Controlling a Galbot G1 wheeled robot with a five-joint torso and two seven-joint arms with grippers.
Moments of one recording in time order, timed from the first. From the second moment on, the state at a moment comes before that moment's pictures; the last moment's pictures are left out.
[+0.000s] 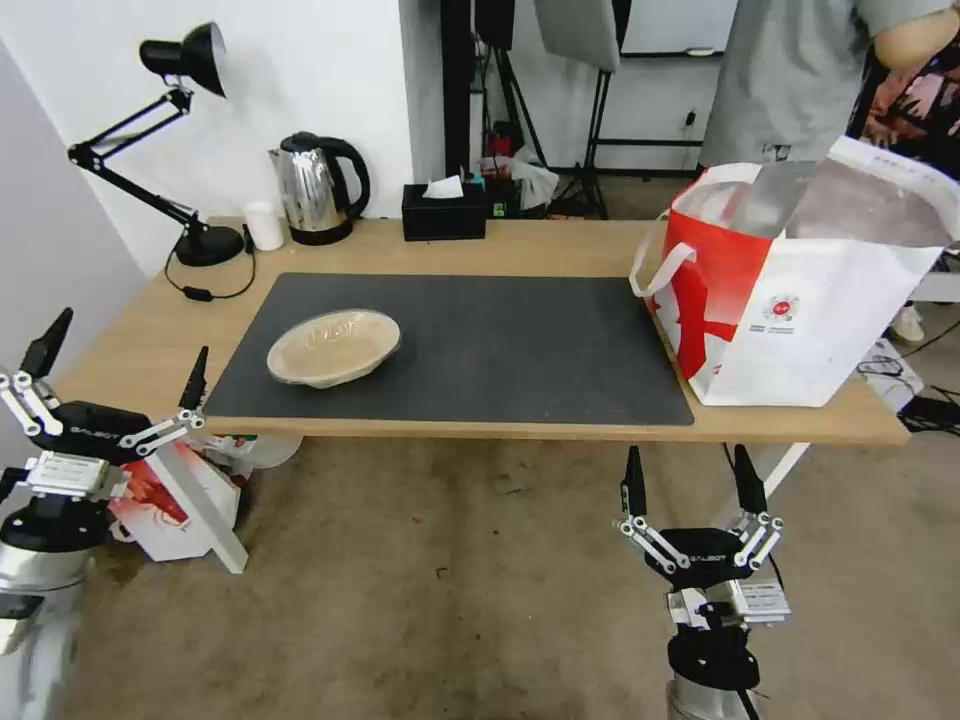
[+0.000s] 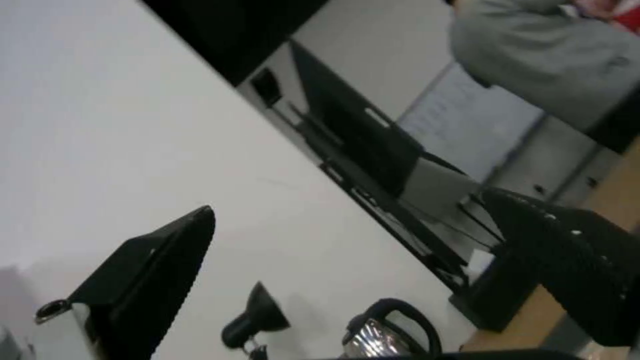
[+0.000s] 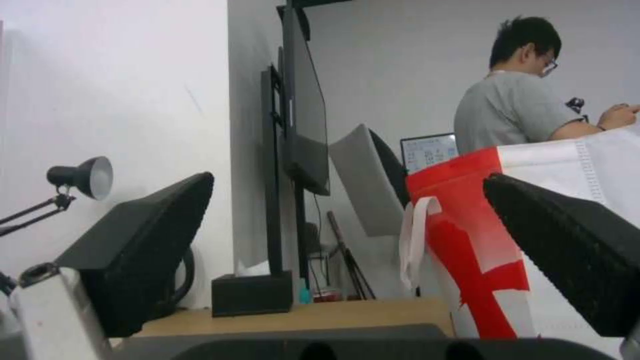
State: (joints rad) left arm 1.60 -1.10 -1.14 -2.13 -0.18 -0.60 0.36; right arm -1.83 1.30 0.28 2.17 -0.13 0.82 0.38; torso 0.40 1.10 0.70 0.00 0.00
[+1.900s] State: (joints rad) left arm 1.44 -0.66 -1.08 -1.88 -0.19 -0.56 0.63; right arm -1.83 1.30 0.28 2.17 -0.13 0.82 0.38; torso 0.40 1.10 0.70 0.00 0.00
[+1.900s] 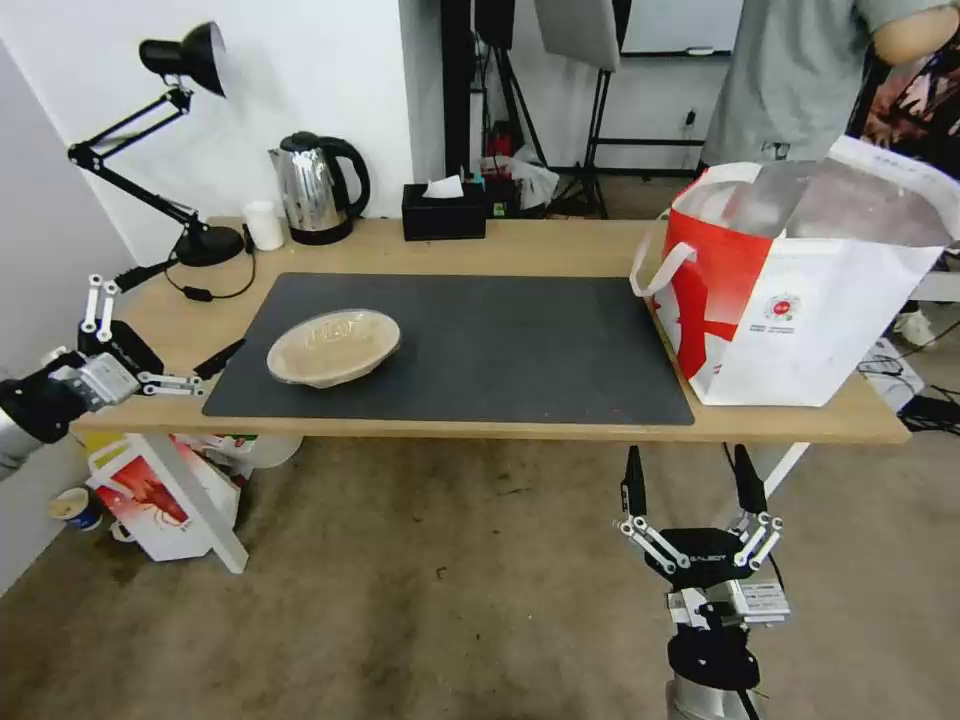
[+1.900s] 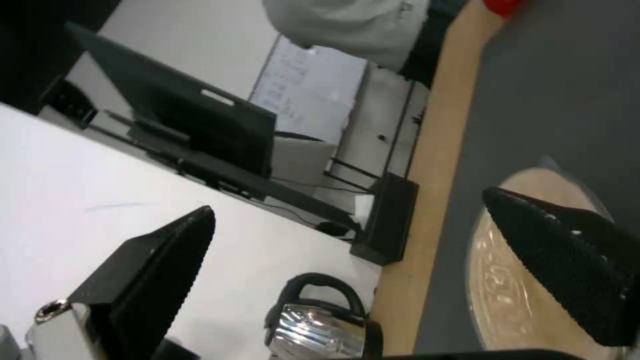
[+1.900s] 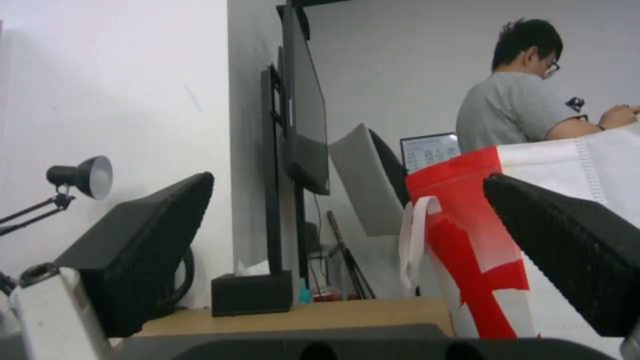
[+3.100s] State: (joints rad) left arm 1.26 -0.57 -0.95 -1.79 0.04 -0.64 0.71; right arm -1.83 1.30 0.28 2.17 -0.13 0.82 0.38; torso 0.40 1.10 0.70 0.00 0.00
